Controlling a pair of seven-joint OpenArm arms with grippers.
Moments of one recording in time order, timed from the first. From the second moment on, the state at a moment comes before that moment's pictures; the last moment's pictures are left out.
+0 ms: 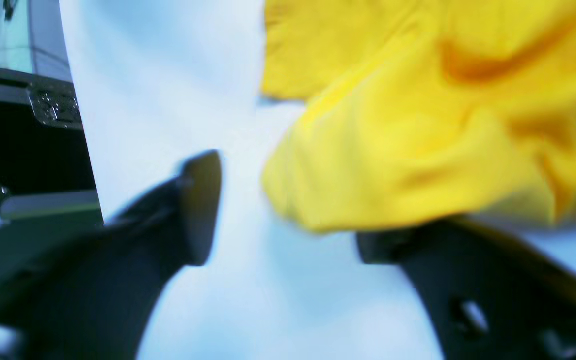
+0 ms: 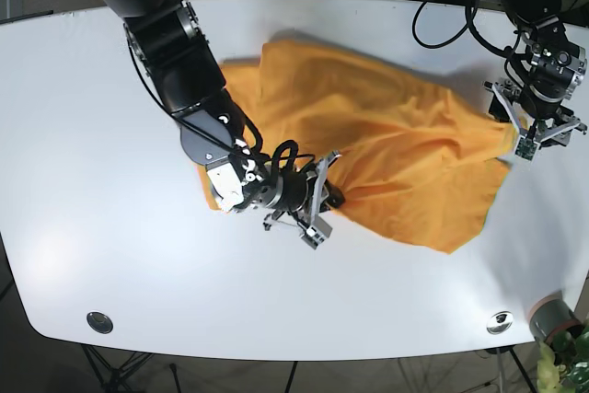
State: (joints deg) left arm 9.0 -14.0 -31.9 111.1 0.7 -40.4 51.5; right arm 28.7 0.1 -26.7 62.7 21.3 27.0 -35.5
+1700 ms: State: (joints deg) left arm -1.0 -6.7 -29.1 112.3 -9.0 -40.1 52.3; right arm 71.5 9.9 -16.6 77.6 22.4 28.1 -61.6
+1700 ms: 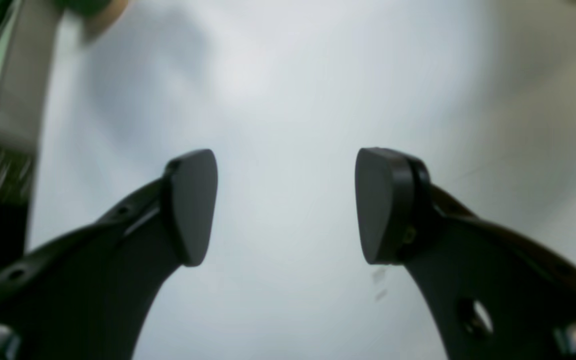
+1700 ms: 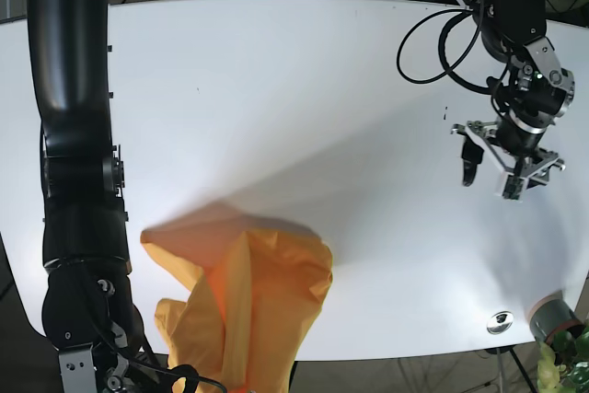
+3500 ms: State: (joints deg) left arm -36.6 4.8 2.4 22.3 2.0 -8.9 -5.3; right arm 72.2 8.3 -14.0 75.3 22.4 28.1 -61.7
